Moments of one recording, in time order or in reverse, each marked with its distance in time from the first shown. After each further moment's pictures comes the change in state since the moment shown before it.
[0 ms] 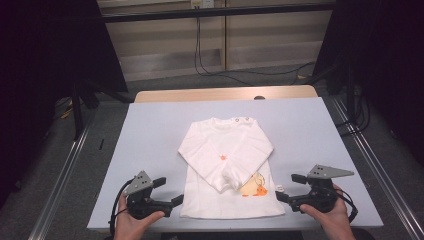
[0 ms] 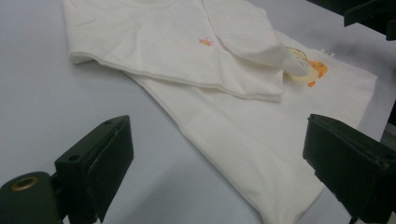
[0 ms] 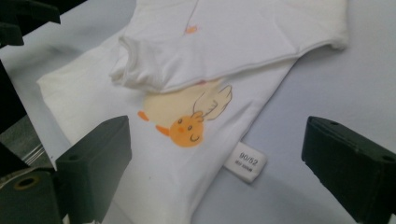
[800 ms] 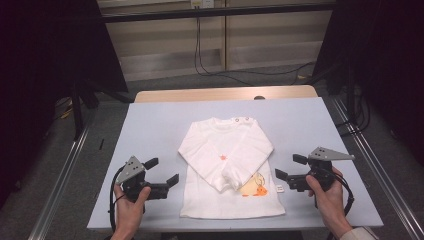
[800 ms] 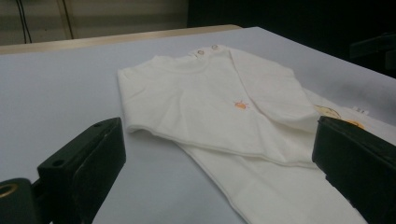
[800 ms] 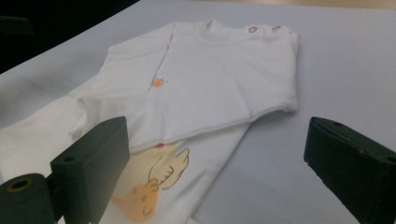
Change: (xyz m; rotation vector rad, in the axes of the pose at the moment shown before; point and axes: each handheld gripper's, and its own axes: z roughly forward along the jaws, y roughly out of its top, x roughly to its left) left arm 0.025 0.024 0.003 -0.176 0.076 0.012; right arm -0.025 0.032 0.016 -0.114 -0.061 -0.005
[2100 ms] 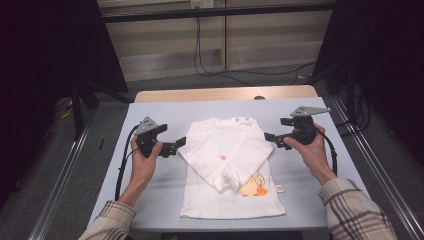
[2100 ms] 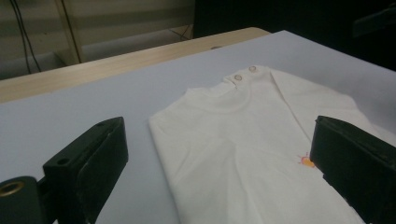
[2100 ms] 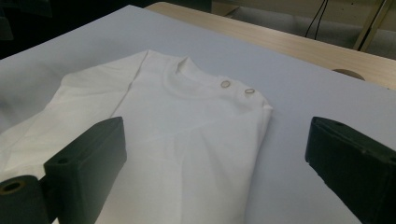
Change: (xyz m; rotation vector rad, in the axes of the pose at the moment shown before) left arm 0.063 0.057 0.084 0.042 -0.018 0.013; right arm -0.053 0.081 0.070 0.050 0.021 -0.122
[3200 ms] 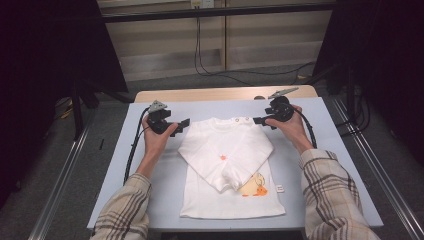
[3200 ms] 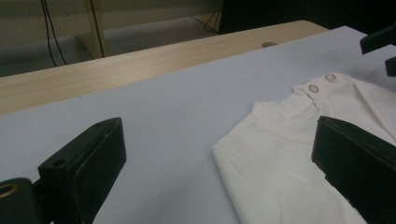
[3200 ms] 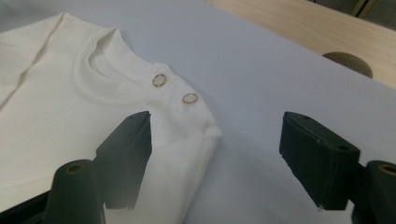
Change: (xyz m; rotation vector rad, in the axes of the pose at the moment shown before) left arm 0.059 0.010 0.072 0.050 0.099 -0.028; right arm -0.060 0.022 0.098 0.213 -0.034 -0.011
